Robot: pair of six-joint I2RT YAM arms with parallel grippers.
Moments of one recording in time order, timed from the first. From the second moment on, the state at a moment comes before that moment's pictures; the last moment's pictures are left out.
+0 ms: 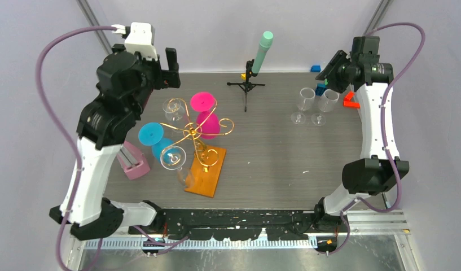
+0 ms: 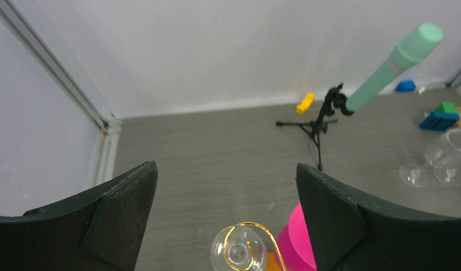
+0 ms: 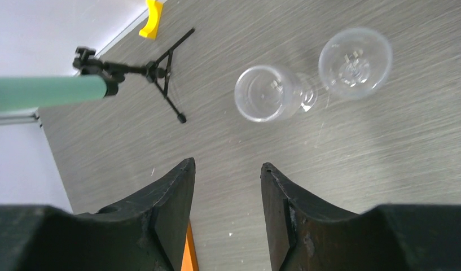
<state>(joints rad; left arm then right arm) -0.61 1.25 1.99 -0.79 -0.51 0.01 -0.10 1.65 1.96 -1.03 -0.10 0.55</state>
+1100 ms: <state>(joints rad) 0.21 1.20 1.48 -0.73 0.76 -0.68 -0.02 1.19 1.39 -0.88 -0.33 0.68</state>
